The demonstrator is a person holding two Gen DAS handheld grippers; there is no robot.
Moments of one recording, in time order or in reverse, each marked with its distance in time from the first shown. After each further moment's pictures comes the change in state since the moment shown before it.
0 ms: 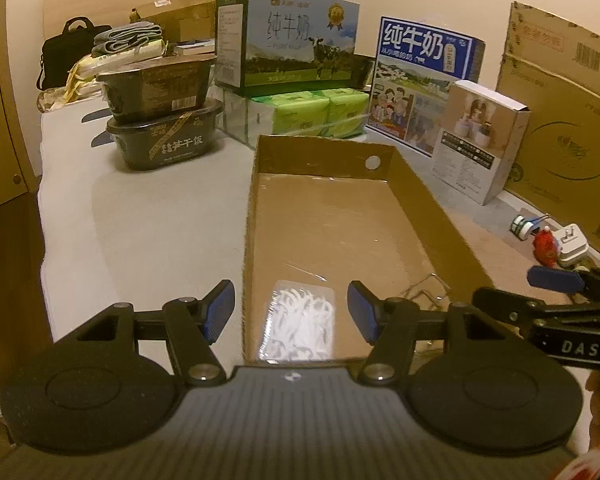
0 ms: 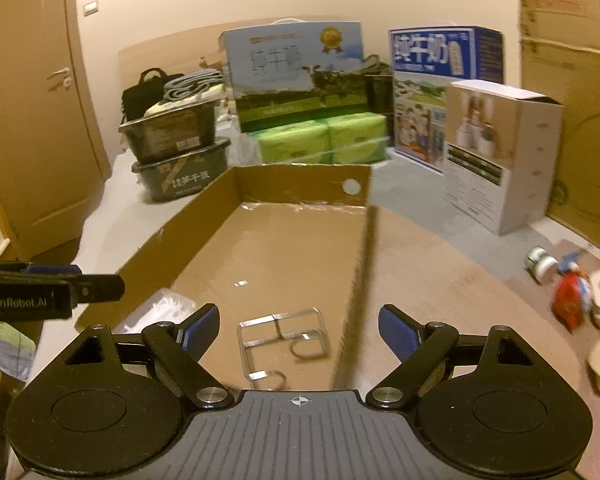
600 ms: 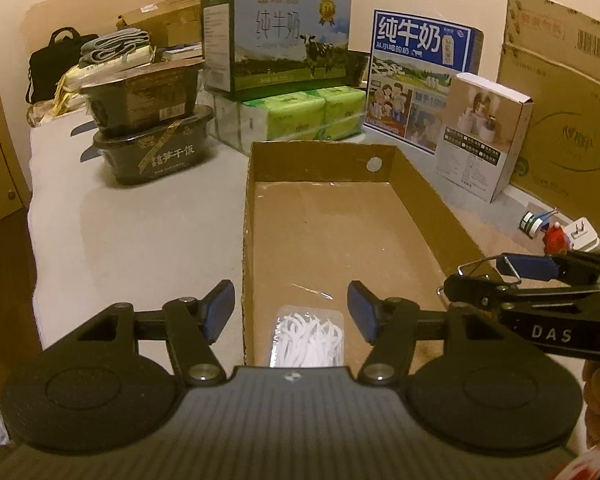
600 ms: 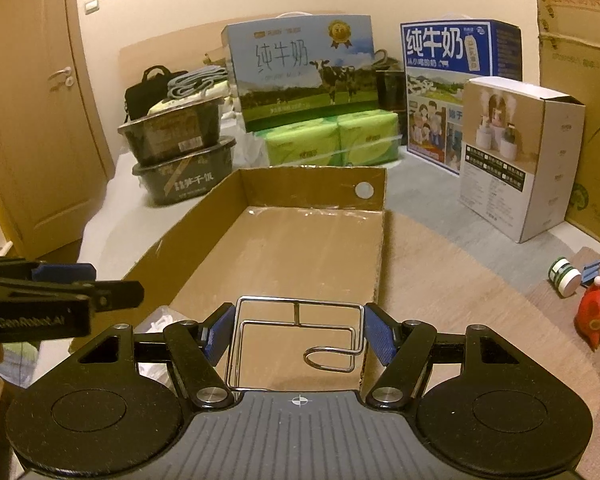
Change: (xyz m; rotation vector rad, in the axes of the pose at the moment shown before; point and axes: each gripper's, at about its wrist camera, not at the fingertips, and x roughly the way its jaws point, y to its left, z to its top) left arm 0.027 0.003 0.016 0.045 0.007 0.003; right arm 0.039 0.007 0.018 -0.013 0.016 0.039
